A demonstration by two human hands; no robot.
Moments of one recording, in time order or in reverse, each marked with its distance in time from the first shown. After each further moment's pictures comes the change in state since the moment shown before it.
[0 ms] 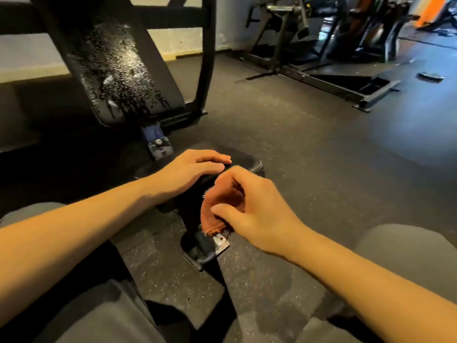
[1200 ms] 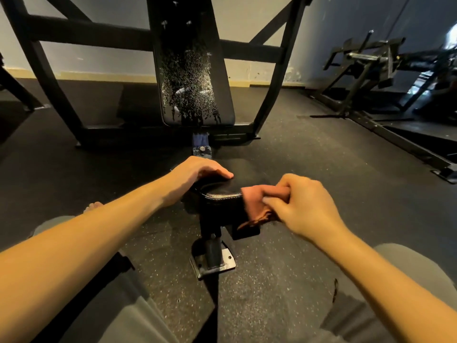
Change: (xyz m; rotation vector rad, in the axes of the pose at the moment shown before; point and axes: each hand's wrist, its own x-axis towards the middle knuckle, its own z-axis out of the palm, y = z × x) left_hand -0.036 0.047 0.028 -0.079 0.342 -0.125; right_hand 0.035 0.068 -0.075 -0.549 -0.010 0.025
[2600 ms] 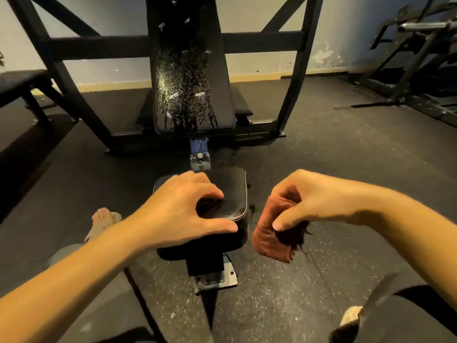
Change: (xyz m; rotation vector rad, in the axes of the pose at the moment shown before) left_hand 0.027 0.025 0.051 0.927 0.118 -0.120; right_hand 0.111 0.094 -0.055 0.423 -0.869 -0.288
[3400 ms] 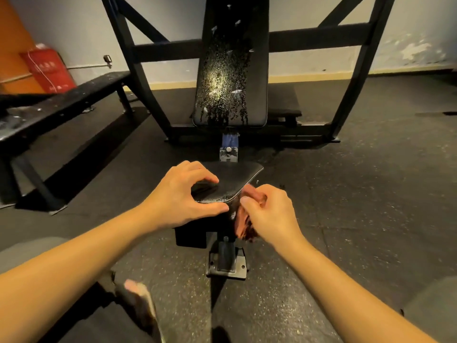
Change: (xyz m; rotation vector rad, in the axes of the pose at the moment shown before) left_hand -0.011 0.039 0.030 -0.031 0.287 -0.207; right_hand 0.048 0.055 0.078 0.295 0.583 -0.088
